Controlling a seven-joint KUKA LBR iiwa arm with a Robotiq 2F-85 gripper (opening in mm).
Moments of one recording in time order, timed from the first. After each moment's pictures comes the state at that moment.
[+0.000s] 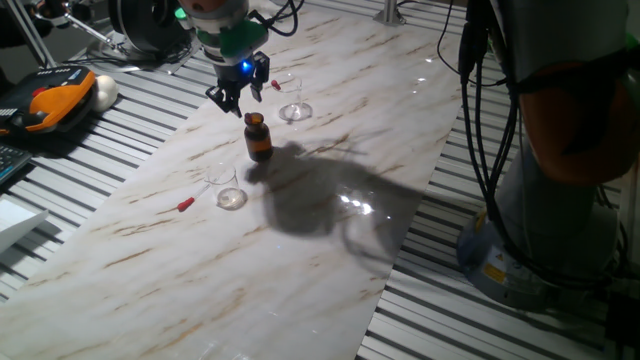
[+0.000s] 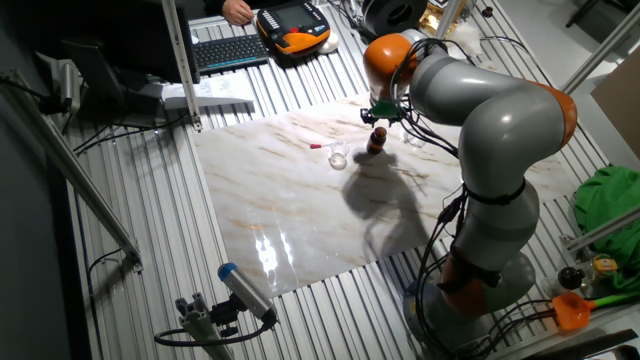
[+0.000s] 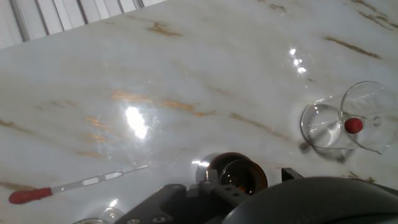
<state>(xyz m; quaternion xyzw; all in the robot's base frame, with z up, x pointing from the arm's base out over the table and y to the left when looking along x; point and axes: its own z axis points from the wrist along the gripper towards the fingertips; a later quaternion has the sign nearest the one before) 0.574 -0.024 0.152 0.17 0.98 -0.10 0.07</state>
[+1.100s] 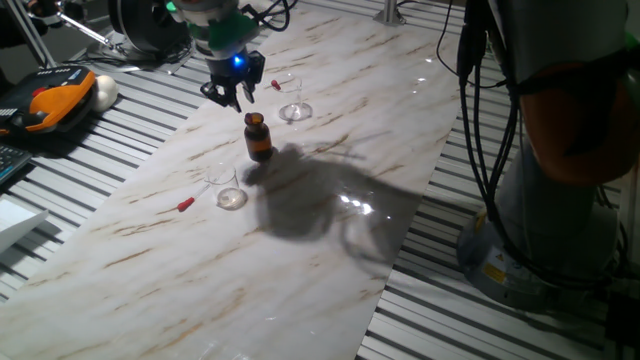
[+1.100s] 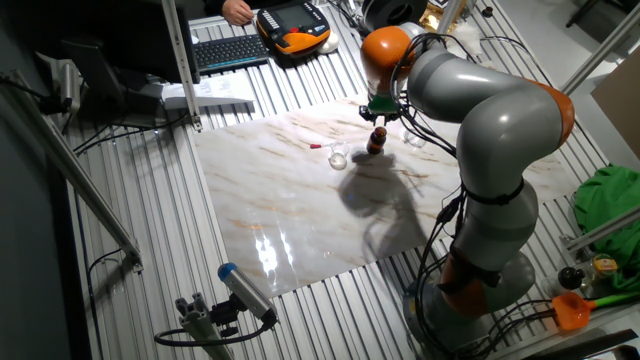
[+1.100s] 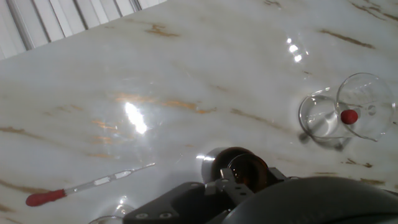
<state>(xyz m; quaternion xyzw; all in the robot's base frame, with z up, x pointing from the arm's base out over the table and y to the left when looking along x) 0.573 -0.012 0.168 0.20 0.97 -0.10 0.05</state>
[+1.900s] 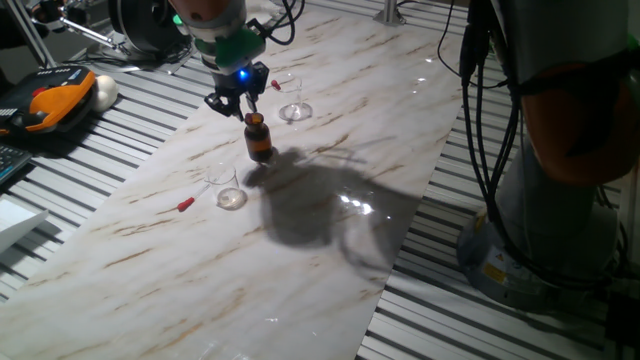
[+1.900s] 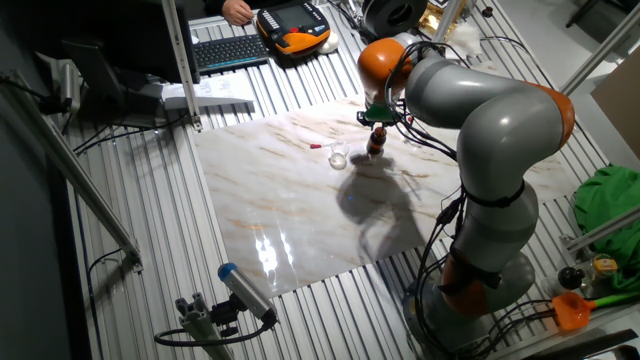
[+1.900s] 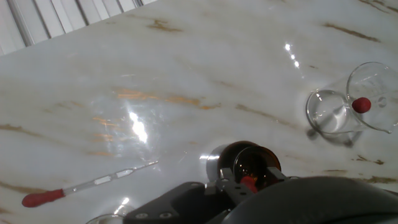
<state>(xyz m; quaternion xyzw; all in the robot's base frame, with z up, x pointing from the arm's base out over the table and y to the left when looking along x) 0.569 -0.010 0.147 0.20 0.97 -0.10 0.08</state>
